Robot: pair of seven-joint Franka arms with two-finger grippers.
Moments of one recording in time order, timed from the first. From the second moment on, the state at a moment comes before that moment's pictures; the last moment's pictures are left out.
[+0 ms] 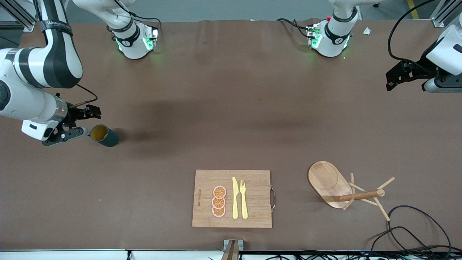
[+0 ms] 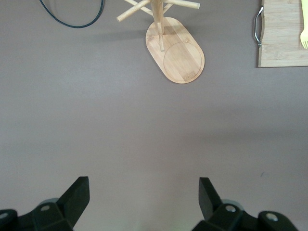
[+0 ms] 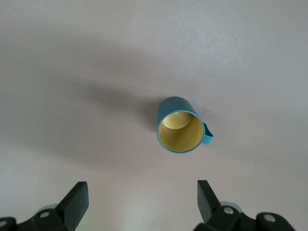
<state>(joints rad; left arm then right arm) 0.04 -0.04 -0.17 -1.55 0.04 1.53 -0.07 0.08 0.14 -0.06 -1.85 -0.05 1.77 -0.31</state>
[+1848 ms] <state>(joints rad) 0.04 -0.03 -0.16 -1.54 0.04 1.53 -0.07 -0.03 -0.01 -0.08 -1.53 -0.02 1.44 -0.22</state>
